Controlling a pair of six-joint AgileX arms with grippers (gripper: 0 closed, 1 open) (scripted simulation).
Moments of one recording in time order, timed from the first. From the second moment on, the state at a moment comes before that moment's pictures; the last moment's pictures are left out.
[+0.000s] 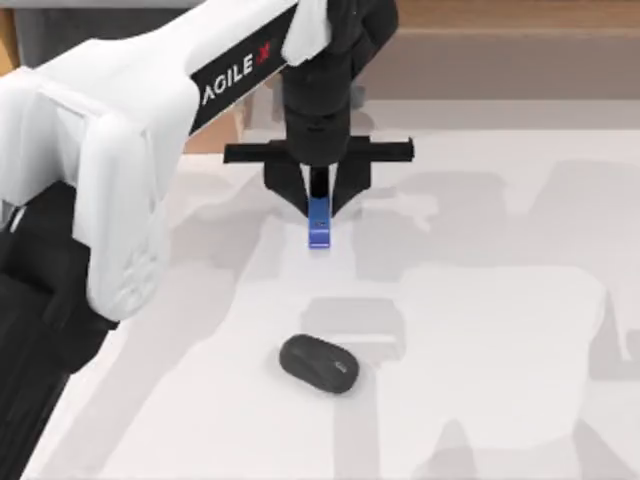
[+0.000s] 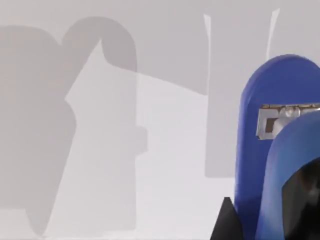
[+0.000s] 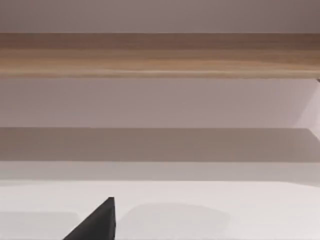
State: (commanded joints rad) left arm -0.59 2.58 2.42 -1.41 0.04 -0.54; right arm 0.00 0.00 0.00 0.00 0.00 0.00
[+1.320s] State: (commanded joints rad) left arm -0.58 2.58 2.30 -1.28 0.01 -0.54; right arm 0.00 0.00 0.00 0.00 0.00 0.00
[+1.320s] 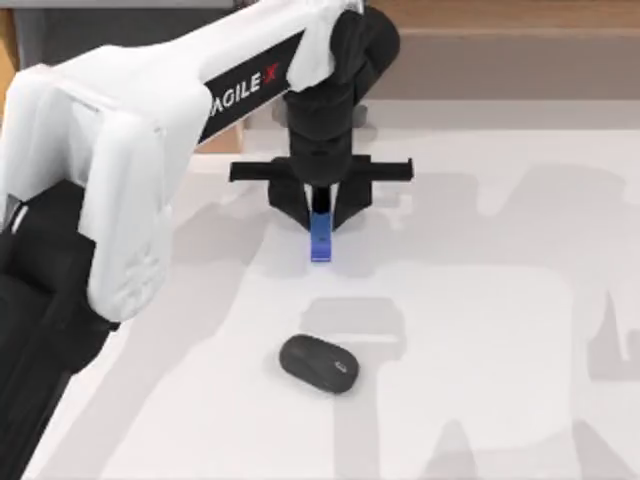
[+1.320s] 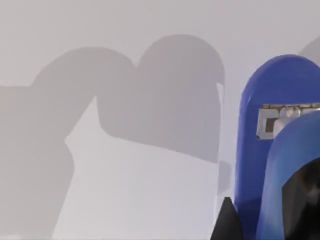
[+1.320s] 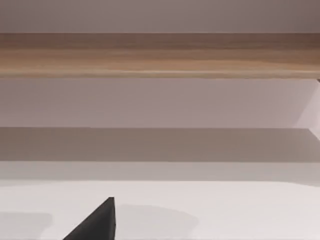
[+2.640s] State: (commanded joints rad) left arm -0.58 2.58 2.30 -1.28 0.01 -0.54; right arm 0.00 0.00 0.00 0.00 0.00 0.00
